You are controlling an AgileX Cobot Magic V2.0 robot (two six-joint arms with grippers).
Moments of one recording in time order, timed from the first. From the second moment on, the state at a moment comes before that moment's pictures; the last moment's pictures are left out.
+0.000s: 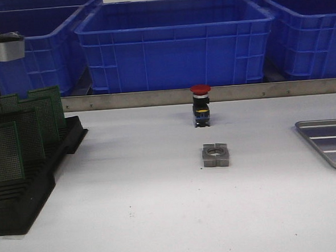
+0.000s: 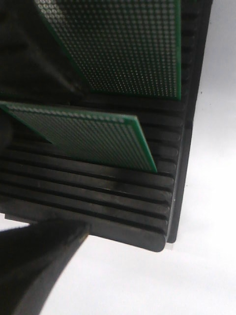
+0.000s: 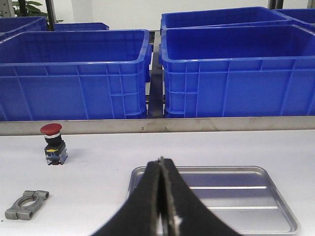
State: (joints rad) left arm -0.07 1.83 -1.34 -0.22 1.21 1.50; right arm -0.03 -0.02 0.03 -0.01 0.02 0.09
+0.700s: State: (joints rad) left arm -0.07 1.83 -1.38 -0.21 1.23 1.51; right arm -0.03 -0.02 0.03 -0.01 0.02 0.09
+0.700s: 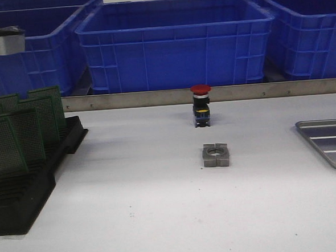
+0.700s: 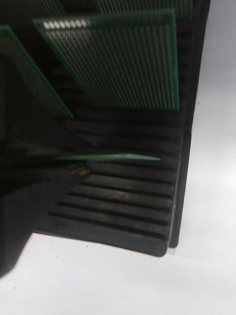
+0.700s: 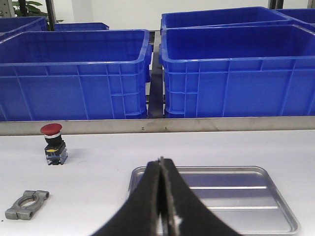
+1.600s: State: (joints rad) left arm -0.34 1.51 -1.39 -0.69 1.22 1.50; right arm -0.03 -0.02 0.03 -0.01 0.02 0.09
